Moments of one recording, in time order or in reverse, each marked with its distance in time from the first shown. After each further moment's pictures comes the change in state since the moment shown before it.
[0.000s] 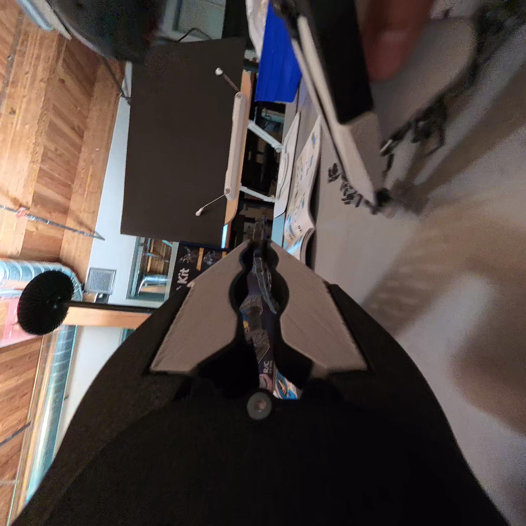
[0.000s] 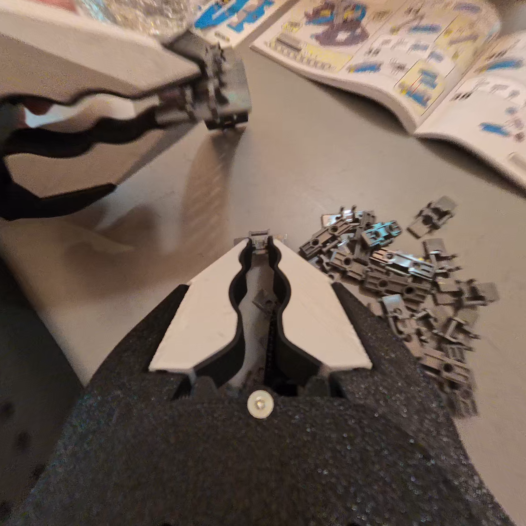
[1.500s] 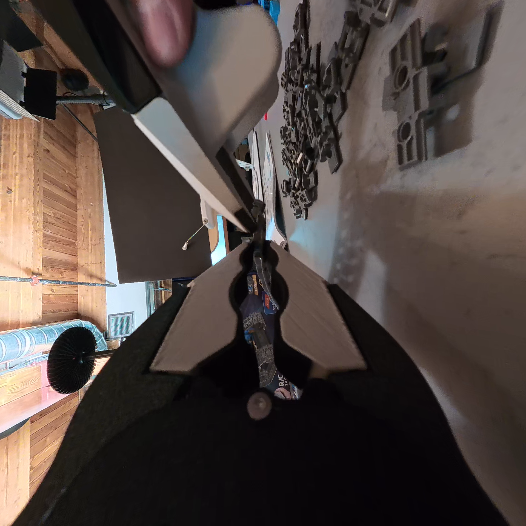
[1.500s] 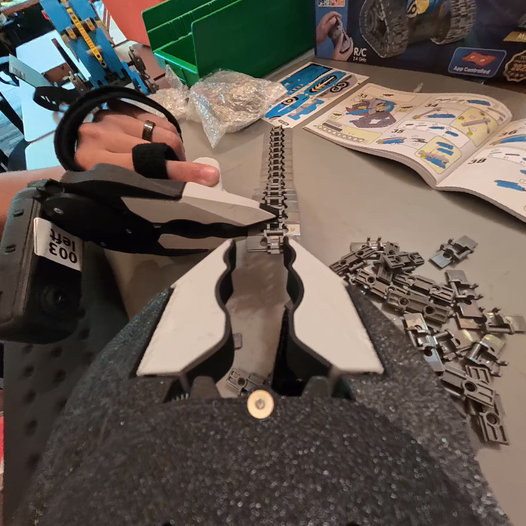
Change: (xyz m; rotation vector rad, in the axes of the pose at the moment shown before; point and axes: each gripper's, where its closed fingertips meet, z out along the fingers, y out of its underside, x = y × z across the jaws) left arm 0.045 -0.020 -0.001 0.037 0.099 0.223; right arm -0.026 -0.022 -0.035 0.231 -0.197 -0.012
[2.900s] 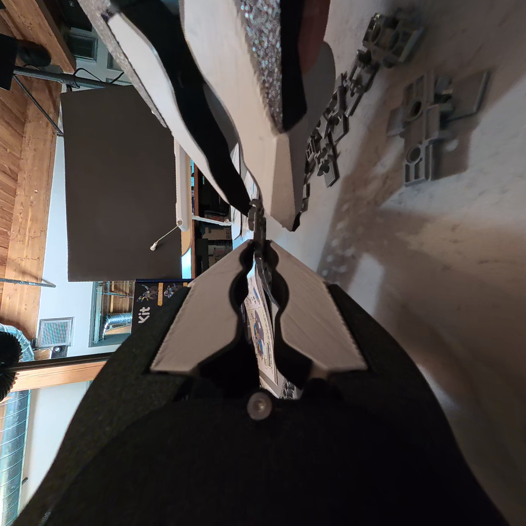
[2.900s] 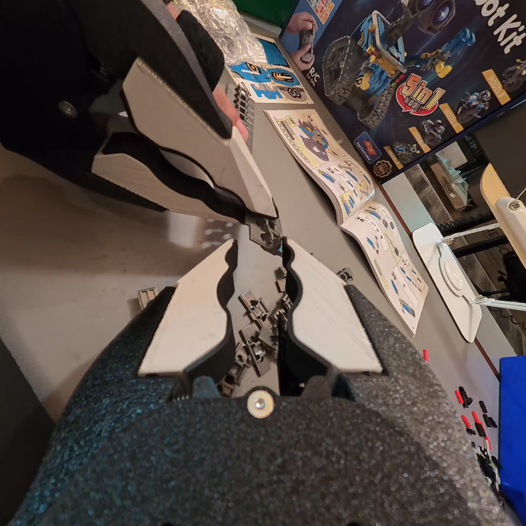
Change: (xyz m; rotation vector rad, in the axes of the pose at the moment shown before) left arm 0.001 -0.005 -0.004 0.055 0.092 -0.159; right arm 0.006 0.007 0.004 -0.131 0.418 -0.621
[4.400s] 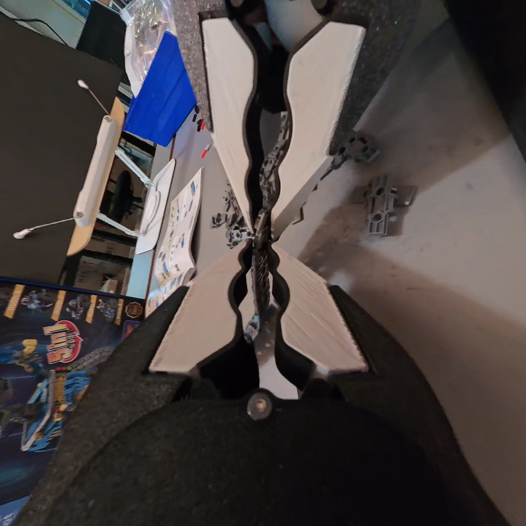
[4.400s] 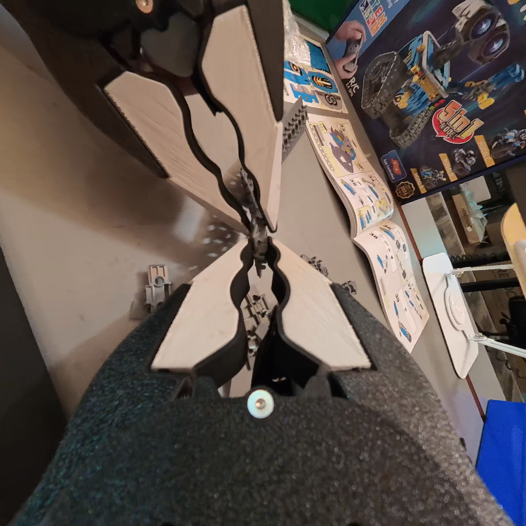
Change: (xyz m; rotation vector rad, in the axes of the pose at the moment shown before) left arm 0.010 -0.020 -0.011 0.167 0.293 -0.436; right arm -0.010 0.002 -0.003 -0.001 -0.114 -0.139
